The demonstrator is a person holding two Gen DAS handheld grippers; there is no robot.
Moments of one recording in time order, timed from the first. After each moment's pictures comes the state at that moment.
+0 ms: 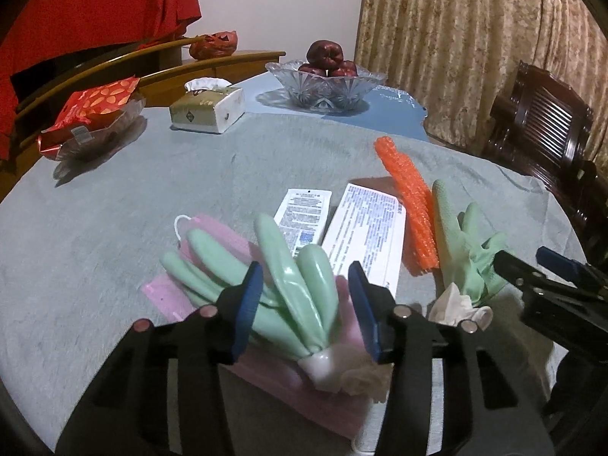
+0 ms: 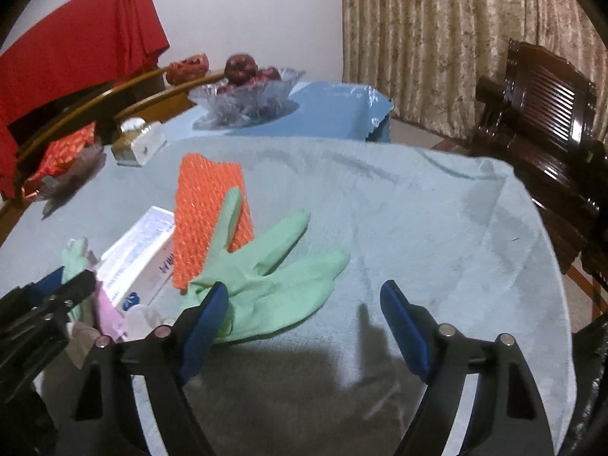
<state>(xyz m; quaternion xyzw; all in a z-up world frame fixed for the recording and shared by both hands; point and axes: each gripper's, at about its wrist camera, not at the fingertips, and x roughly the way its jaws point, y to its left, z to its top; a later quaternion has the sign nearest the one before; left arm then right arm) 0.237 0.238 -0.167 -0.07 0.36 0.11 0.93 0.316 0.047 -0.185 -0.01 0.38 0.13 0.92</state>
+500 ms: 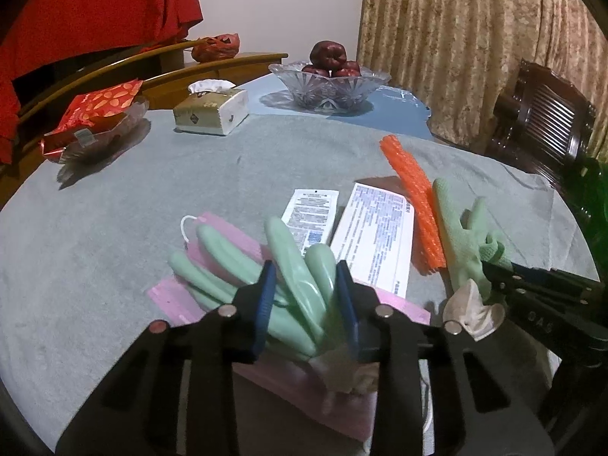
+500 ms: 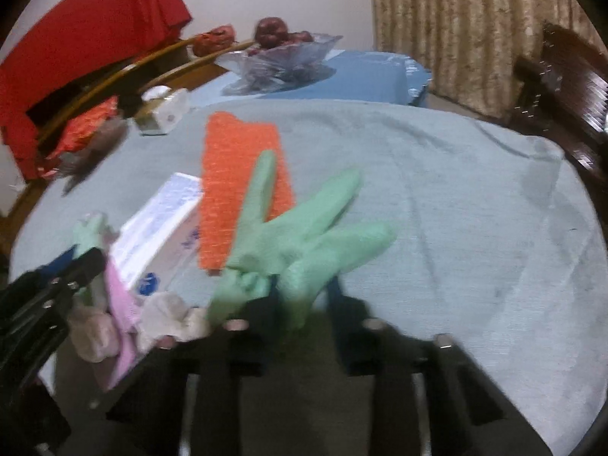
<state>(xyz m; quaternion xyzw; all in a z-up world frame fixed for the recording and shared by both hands) 0.236 0.240 -0.169 -0.06 0.35 0.12 0.93 0.319 0.065 -0.198 -0.01 0.41 0.21 0.89</state>
